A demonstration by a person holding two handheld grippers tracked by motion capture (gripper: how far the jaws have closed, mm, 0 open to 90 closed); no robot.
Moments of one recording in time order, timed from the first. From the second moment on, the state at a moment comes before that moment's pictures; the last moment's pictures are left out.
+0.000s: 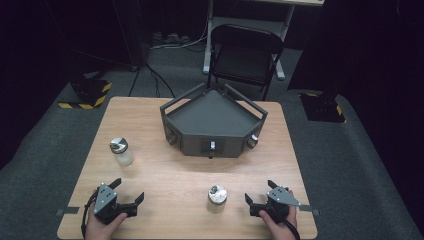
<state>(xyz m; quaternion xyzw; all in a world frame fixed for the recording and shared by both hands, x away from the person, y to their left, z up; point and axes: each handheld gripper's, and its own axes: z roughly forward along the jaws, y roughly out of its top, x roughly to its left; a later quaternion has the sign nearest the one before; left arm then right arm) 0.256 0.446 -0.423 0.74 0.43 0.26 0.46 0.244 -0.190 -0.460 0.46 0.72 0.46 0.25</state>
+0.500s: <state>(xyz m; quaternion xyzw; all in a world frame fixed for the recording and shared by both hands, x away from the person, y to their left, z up) 0.253 0.448 -0.418 0.73 0.42 0.28 0.45 0.244 -0.191 -0.460 0.46 0.72 0.46 0.24</state>
